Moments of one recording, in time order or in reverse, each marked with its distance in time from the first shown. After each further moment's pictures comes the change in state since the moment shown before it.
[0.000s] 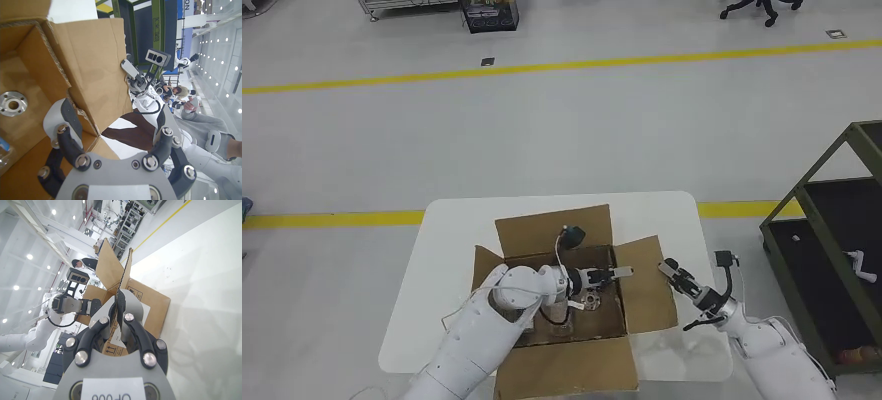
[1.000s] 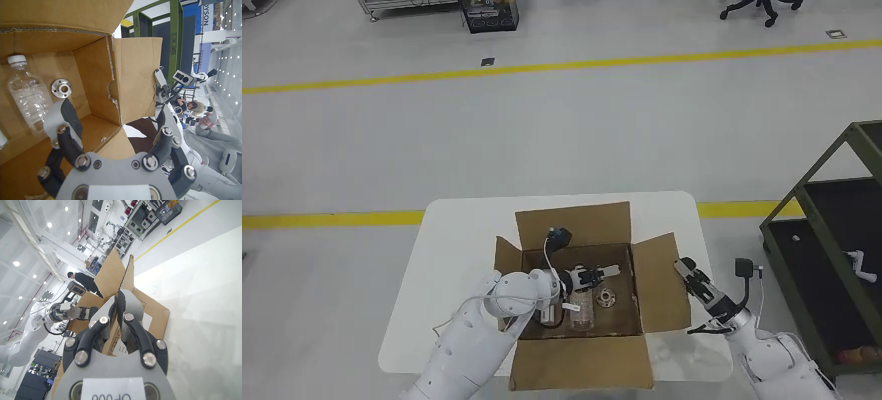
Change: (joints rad) left arm 0.057 0.027 -0.026 -0.102 0.100 0.129 0.035; right arm -0.174 0.005 0.120 -0.203 -0.225 0.082 -0.276
